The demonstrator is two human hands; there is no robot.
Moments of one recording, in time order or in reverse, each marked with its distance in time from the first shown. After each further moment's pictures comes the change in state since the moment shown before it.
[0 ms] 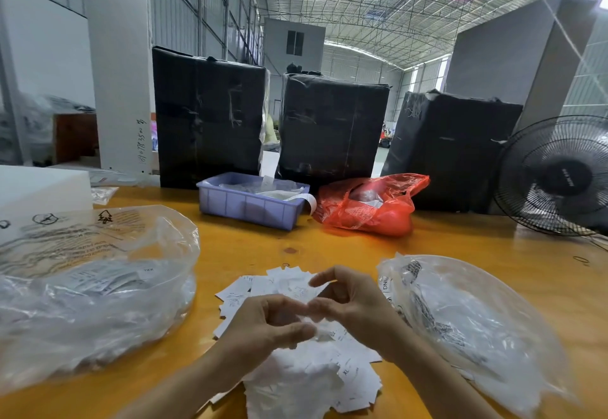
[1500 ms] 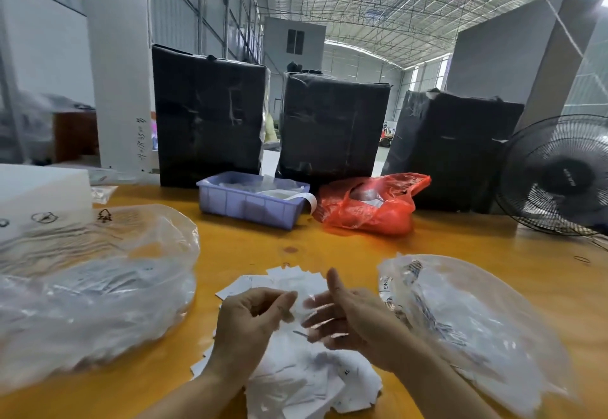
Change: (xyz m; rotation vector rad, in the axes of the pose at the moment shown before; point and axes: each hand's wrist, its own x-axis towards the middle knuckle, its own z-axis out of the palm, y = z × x) left_hand -0.003 0.001 0.011 0.004 0.435 0.263; right_hand 0.001 0.008 0.000 0.375 -0.138 0.451
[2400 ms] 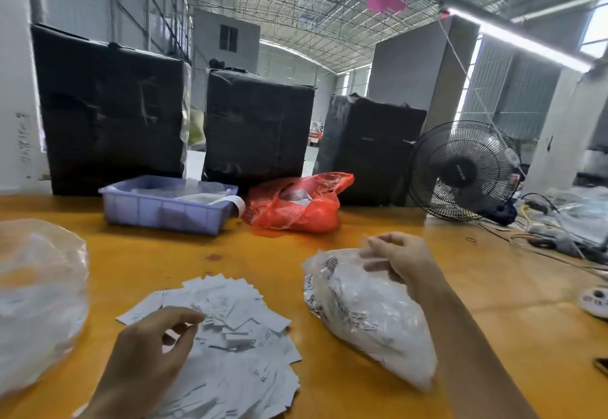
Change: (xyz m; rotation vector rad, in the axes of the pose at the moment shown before) left_hand 0.012 -0.031 -0.009 0.517 -0.067 0.350; right_hand -0.046 -0.037 -0.149 -0.136 0.811 -0.276
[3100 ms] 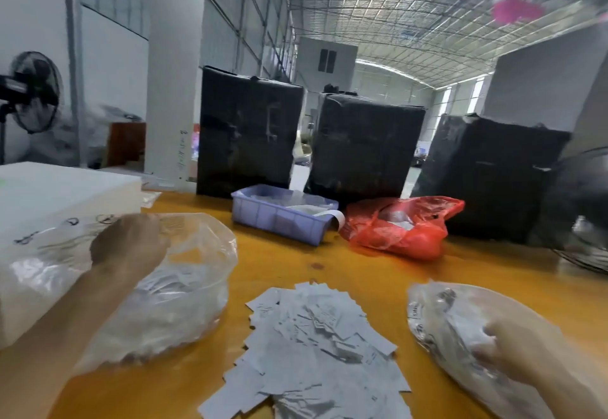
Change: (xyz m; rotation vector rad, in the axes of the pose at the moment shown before) left_hand 0.077 -0.058 -0.193 0.938 0.136 -0.488; right_hand 0.006 0.058 0.034 -1.349 -0.197 -0.240
